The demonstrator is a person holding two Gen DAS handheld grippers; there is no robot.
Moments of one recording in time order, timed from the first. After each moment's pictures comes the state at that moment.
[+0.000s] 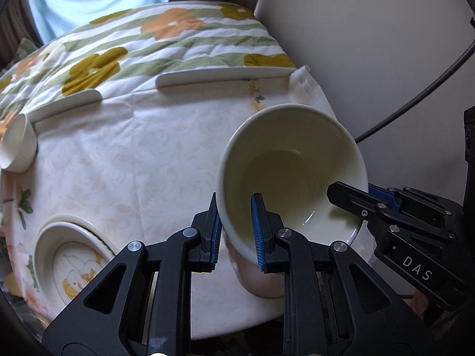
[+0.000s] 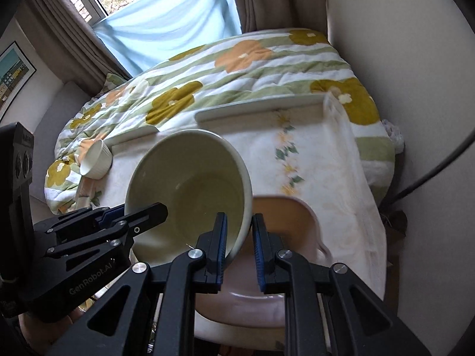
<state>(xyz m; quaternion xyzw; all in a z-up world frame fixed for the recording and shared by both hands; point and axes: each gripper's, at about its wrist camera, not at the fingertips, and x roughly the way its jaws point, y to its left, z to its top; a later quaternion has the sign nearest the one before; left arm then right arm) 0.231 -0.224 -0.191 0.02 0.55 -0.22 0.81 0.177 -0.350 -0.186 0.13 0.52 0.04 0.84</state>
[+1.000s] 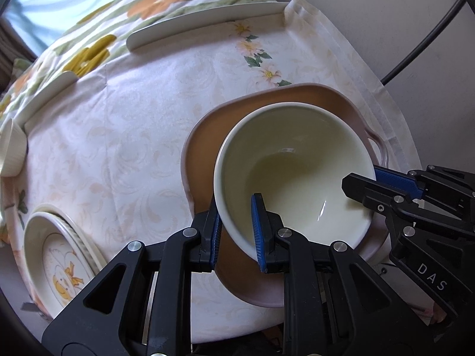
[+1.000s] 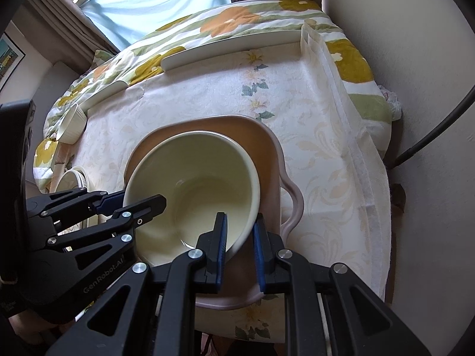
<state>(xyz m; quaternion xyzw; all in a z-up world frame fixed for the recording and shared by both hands) 0.213 -0.263 -0.259 0.12 0.58 -0.20 0.78 0.155 -0.367 -0.251 0.13 0.57 0.04 0.81</state>
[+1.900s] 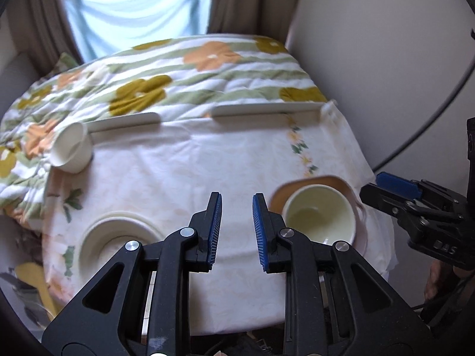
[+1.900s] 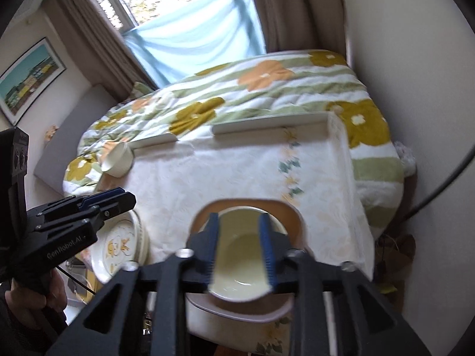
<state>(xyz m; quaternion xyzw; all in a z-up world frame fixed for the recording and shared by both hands) 0.202 -0.167 -0.139 0.03 0.47 -0.13 0.87 0.160 -0.359 -0.166 0.13 0.45 0.14 0.87</state>
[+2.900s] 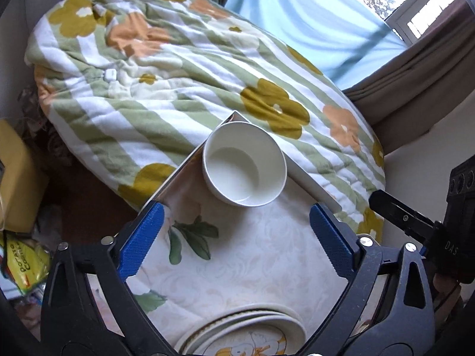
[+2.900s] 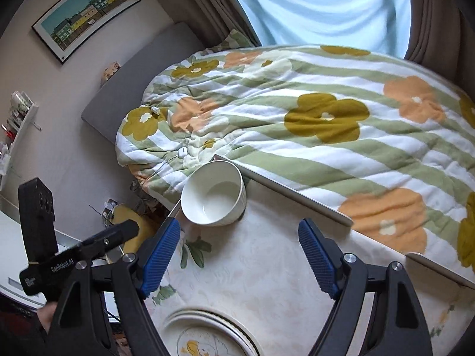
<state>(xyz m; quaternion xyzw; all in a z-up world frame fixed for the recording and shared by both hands) 0.336 0.175 -0.212 -0.29 0.47 0.09 0.83 0.421 -0.062 -0.187 0.05 0.53 0.33 0.78</state>
